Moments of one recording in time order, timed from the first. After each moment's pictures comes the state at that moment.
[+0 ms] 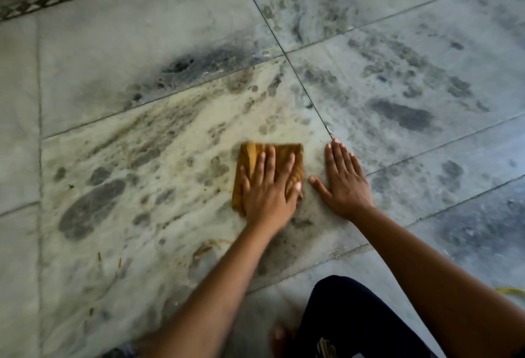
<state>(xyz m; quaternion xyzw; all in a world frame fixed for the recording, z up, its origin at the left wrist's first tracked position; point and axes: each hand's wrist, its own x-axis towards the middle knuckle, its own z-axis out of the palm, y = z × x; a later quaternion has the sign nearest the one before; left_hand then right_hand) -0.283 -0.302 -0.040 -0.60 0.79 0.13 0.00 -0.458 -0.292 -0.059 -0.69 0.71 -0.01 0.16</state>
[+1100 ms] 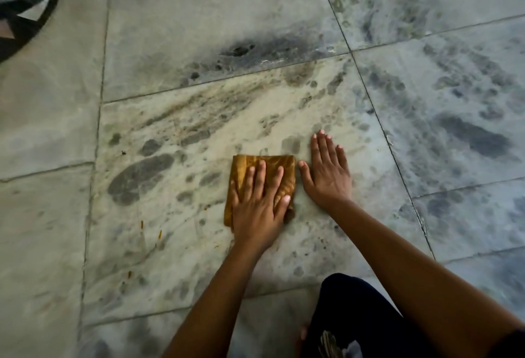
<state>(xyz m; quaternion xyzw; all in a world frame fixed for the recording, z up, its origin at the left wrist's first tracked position) -0.191 -0.275 -0.045 -0.68 0.72 0.12 -0.01 -0.344 -0.341 -0.063 -0.72 0.67 -0.06 0.15</state>
